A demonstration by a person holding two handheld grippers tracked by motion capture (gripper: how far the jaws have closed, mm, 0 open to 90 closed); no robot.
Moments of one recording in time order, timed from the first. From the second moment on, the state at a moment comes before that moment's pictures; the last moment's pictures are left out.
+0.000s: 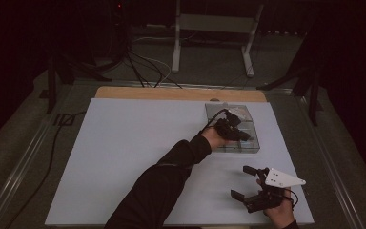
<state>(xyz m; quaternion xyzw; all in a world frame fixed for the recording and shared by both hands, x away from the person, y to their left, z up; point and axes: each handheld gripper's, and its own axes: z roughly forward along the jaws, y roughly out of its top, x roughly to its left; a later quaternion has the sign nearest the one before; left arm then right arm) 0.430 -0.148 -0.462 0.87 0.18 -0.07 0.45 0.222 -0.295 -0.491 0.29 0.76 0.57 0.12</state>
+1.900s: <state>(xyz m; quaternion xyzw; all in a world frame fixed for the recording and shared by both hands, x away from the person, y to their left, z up) 0.398 -0.001 -0.423 0.84 0.19 -0.03 0.51 0.225 -0.292 -0.493 0.29 0.77 0.56 0.12</state>
